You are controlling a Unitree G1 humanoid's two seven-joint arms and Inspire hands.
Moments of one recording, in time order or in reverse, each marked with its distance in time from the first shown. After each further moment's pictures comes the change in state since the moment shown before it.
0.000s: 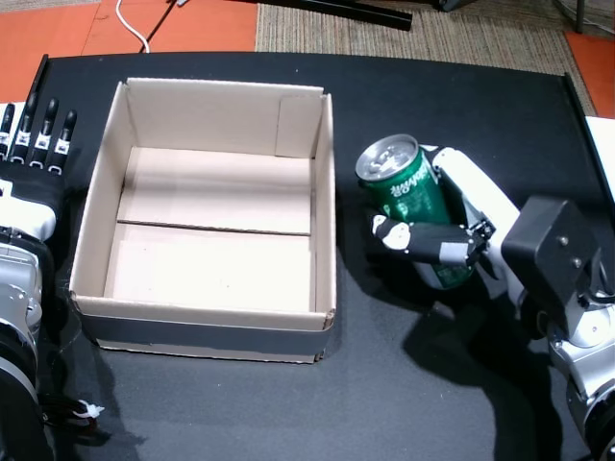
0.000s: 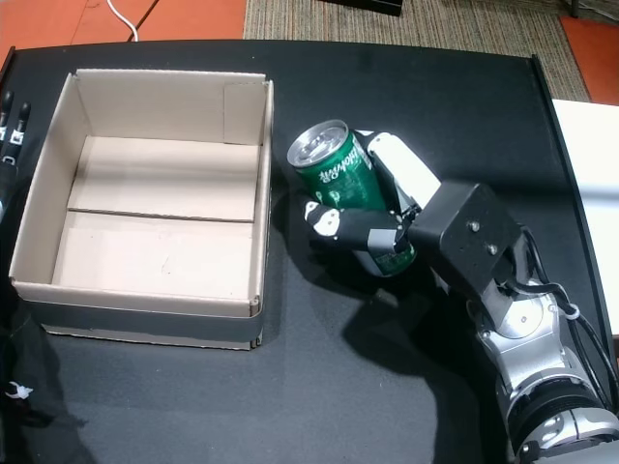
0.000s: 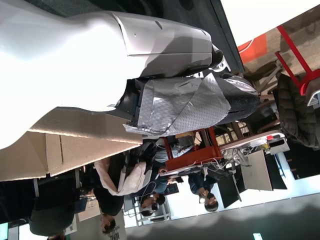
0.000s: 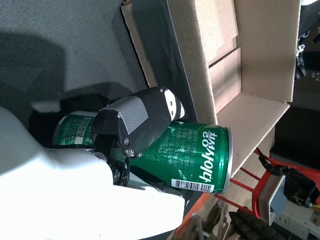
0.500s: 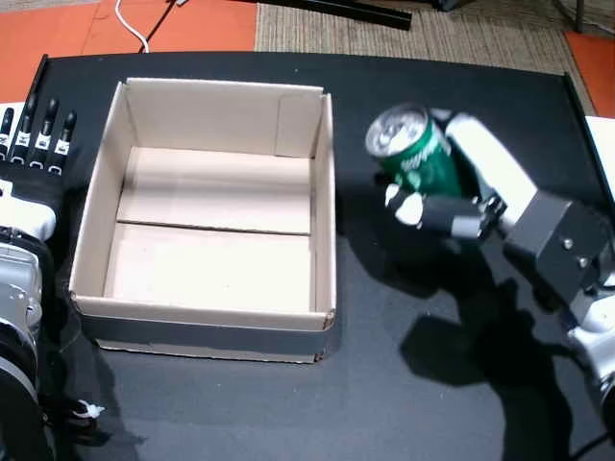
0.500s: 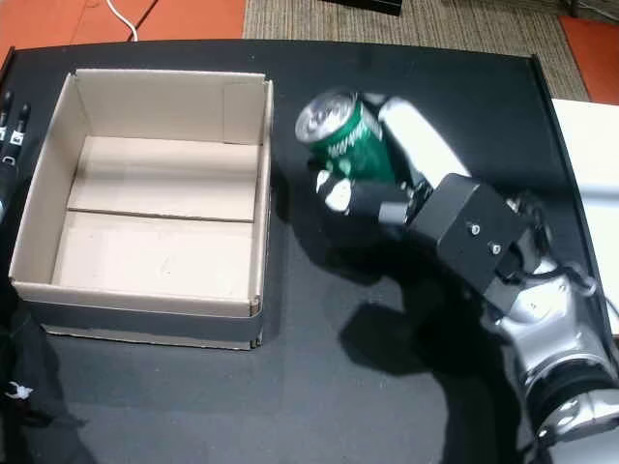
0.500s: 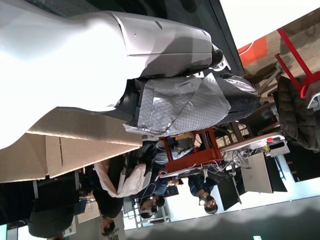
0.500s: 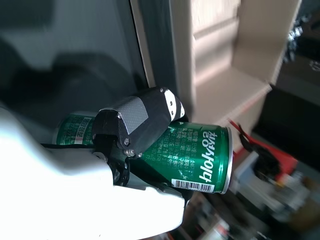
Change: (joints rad) left arm 0.000 0.000 -0.001 0.000 0.001 0.000 0.008; right arm -0.084 -0.101 0.066 -0.027 -0.139 -0.182 -0.222
